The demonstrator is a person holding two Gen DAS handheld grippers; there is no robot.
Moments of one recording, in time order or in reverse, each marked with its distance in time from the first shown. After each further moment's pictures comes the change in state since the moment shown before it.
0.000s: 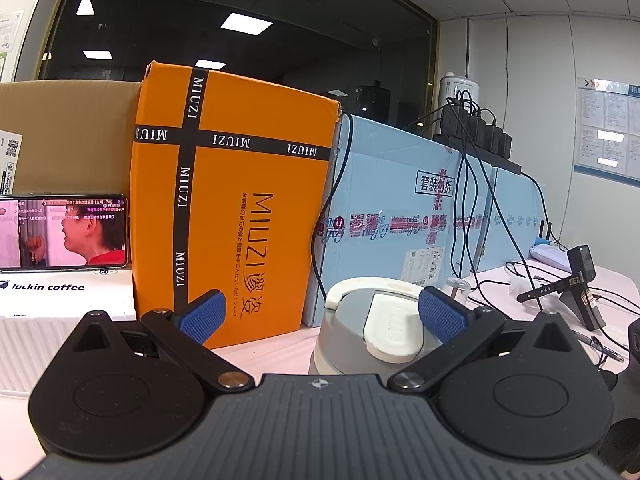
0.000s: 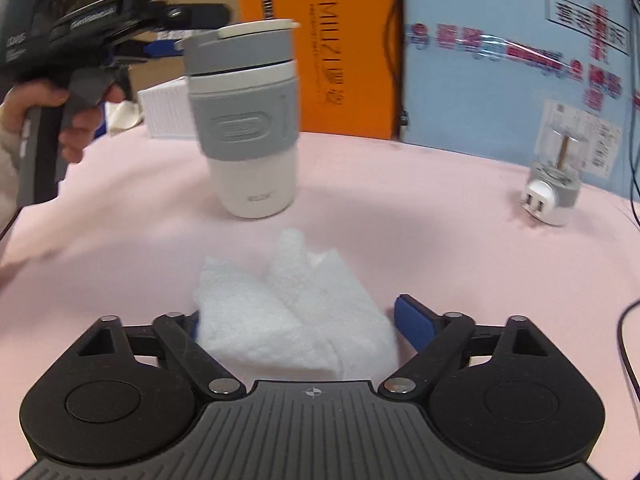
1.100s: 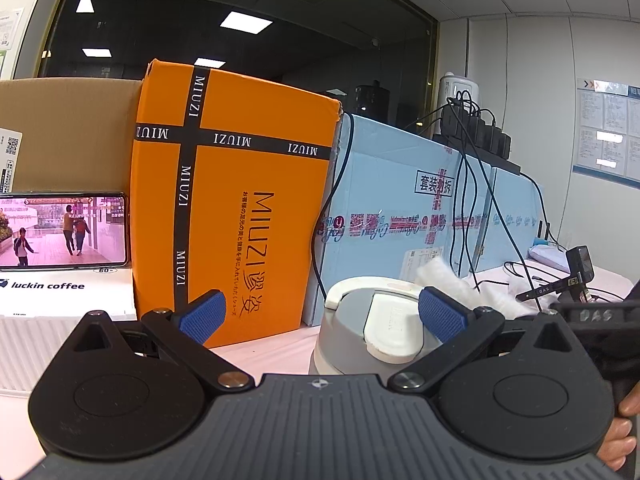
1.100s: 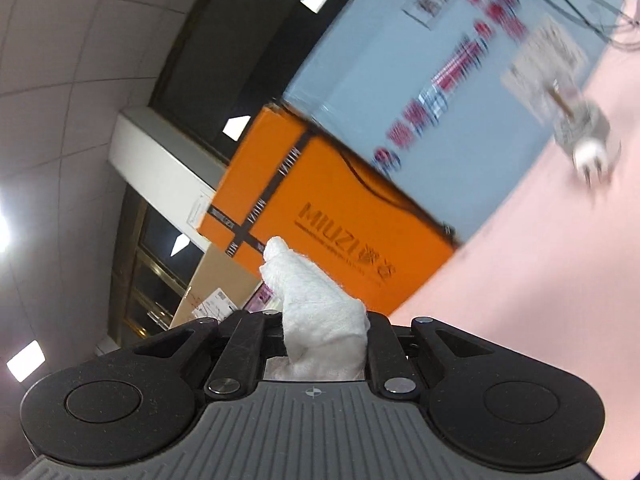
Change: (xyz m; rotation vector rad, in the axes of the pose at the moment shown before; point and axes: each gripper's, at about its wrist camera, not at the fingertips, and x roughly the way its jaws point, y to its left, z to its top) left arm -0.001 -0.001 -0.001 -0.002 0.000 0.002; right arm 0.016 -0.031 0.038 0.858 -0.553 0.269
